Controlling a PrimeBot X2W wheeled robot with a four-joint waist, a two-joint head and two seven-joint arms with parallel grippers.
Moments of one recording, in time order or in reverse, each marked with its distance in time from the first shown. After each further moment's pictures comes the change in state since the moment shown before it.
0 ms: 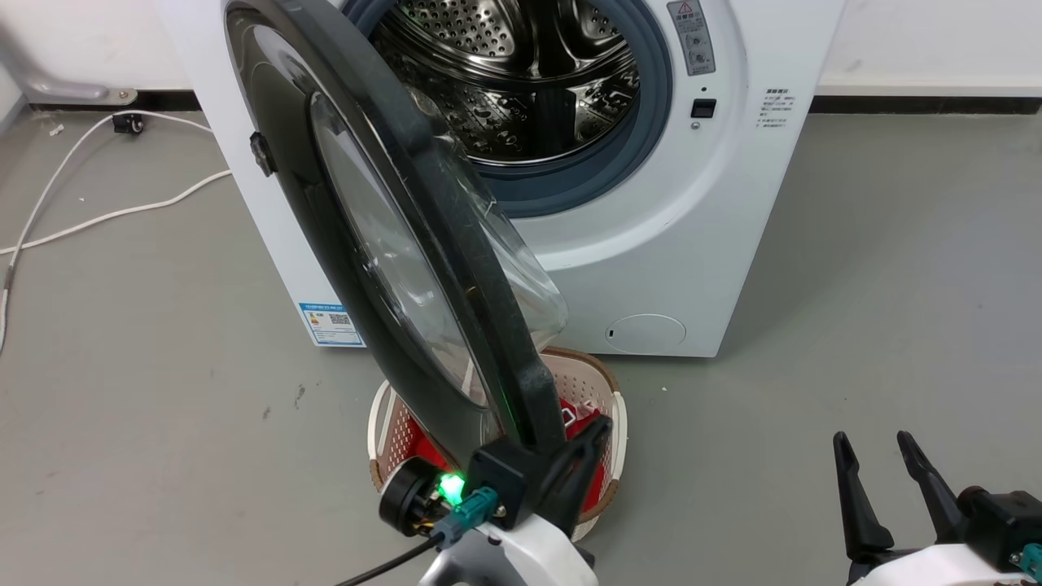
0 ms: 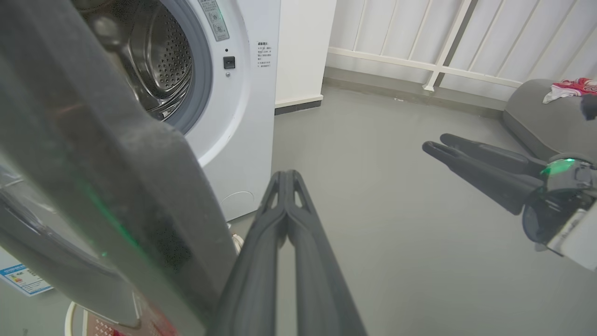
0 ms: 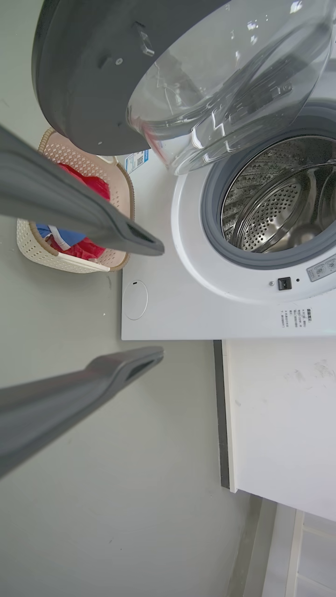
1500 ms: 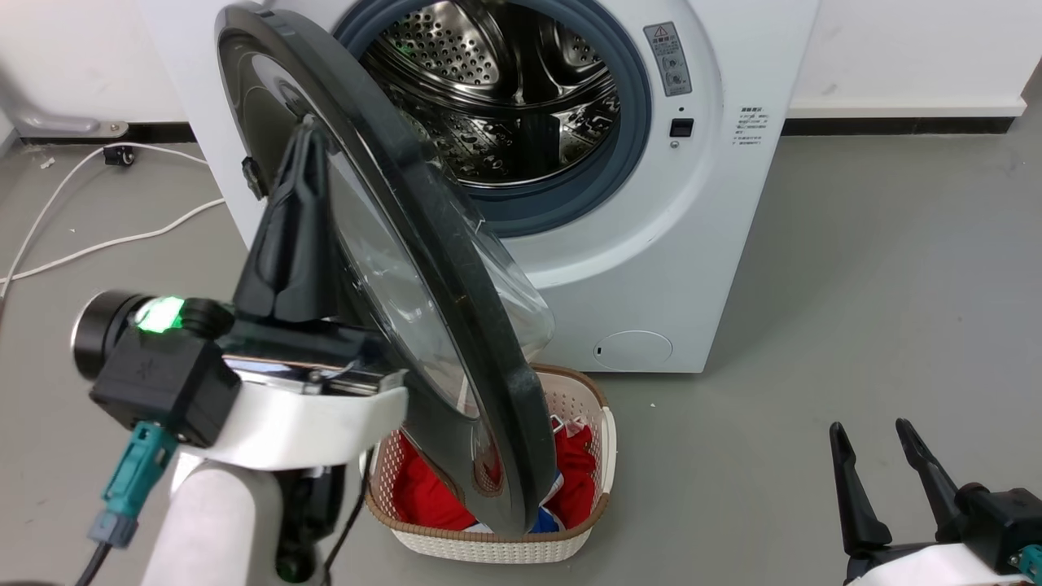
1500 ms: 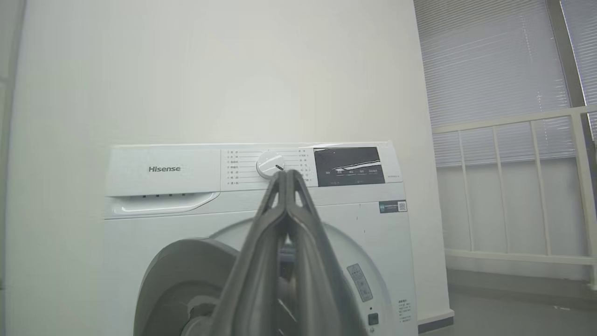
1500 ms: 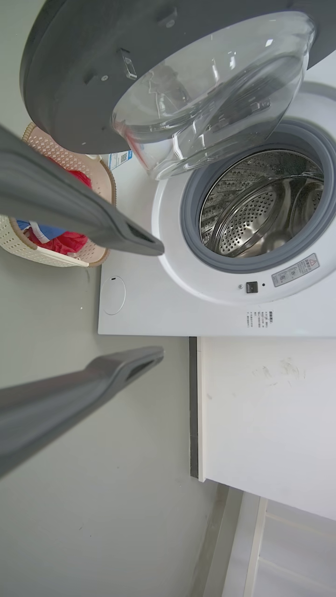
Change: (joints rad) left arm -0.144 0.051 0.453 -0.261 0.100 0.029 -0.223; right arm 0.010 0.000 0.017 -0.058 -0.035 0.000 -0.005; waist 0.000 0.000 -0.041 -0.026
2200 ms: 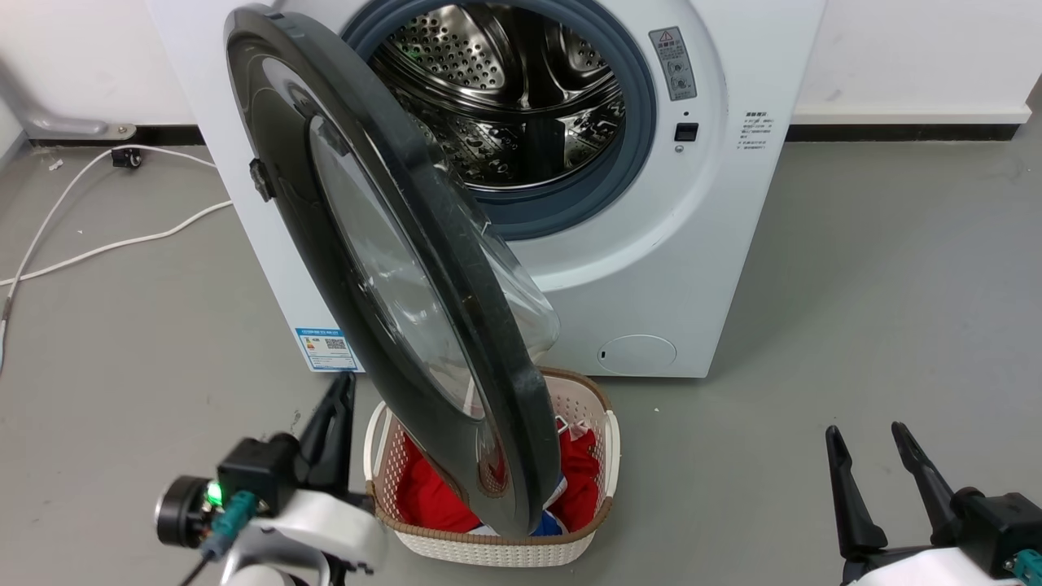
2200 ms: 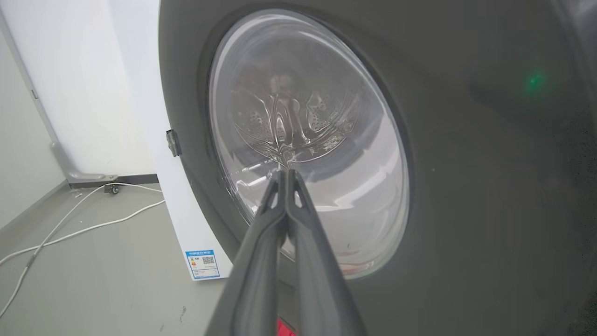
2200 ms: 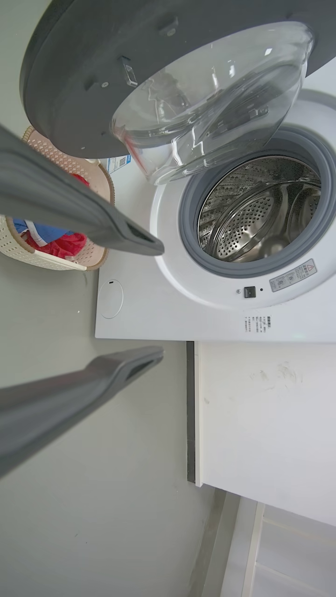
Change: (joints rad) left arm 0.211 0.008 -0.001 0.485 -0.014 -0.069 -0.099; right arm 0.000 0.000 0.008 0.021 0.004 0.000 -0.025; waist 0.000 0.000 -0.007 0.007
